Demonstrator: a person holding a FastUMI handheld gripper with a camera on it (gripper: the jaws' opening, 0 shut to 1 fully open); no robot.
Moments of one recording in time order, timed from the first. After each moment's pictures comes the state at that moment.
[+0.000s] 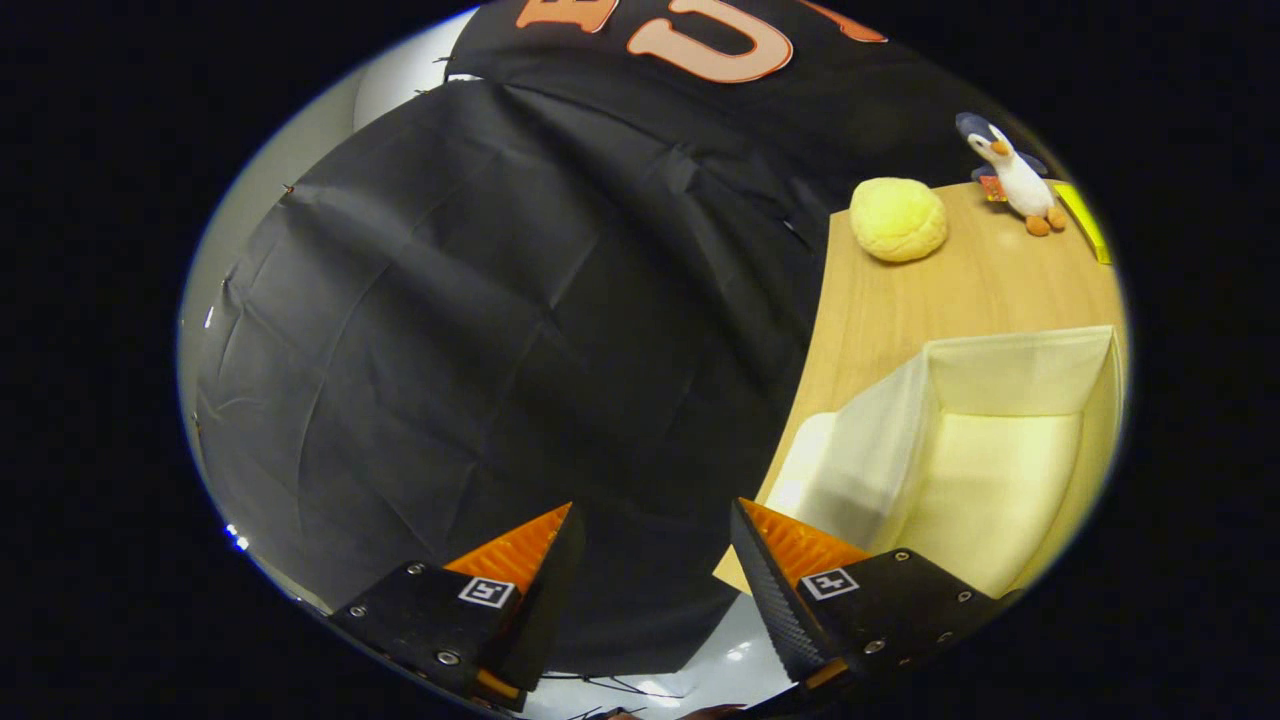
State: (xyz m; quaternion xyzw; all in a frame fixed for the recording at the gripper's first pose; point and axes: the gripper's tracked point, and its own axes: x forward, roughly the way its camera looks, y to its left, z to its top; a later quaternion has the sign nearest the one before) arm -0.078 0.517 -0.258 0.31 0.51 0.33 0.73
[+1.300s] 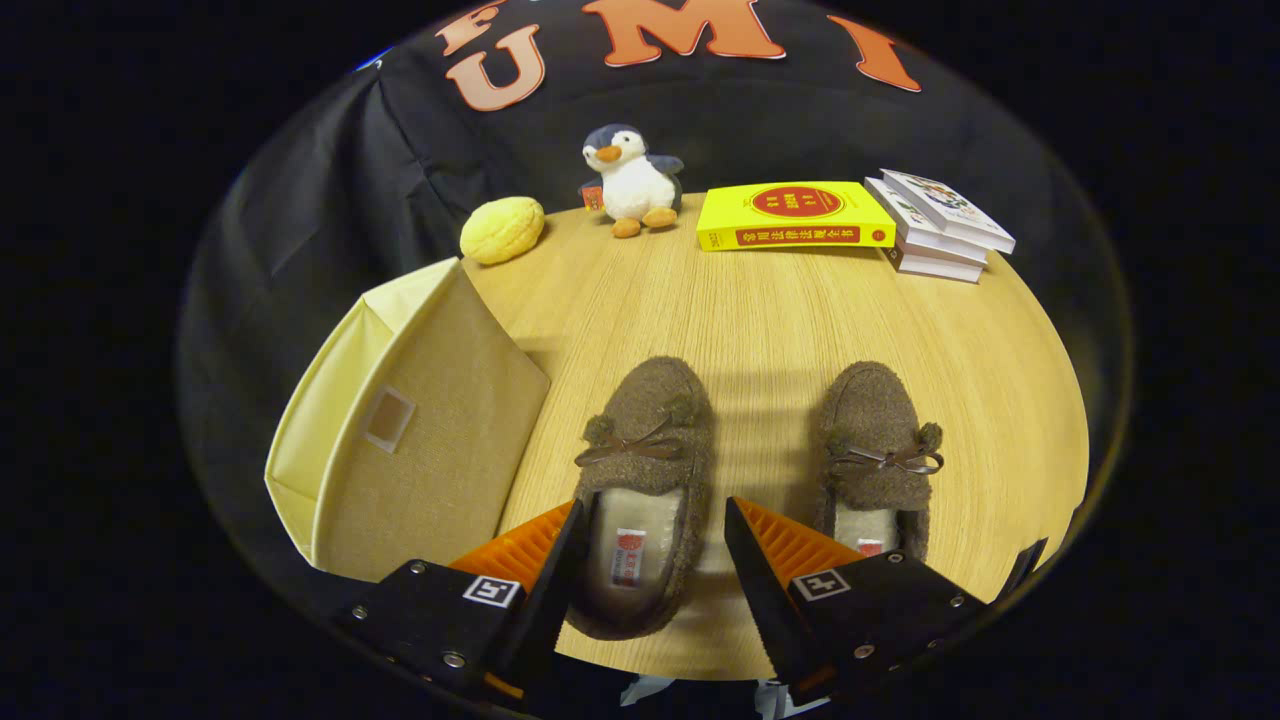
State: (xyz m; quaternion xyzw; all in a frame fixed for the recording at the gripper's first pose) arm -0.131 0.112 -0.462 0.07 0.56 0.08 0.82
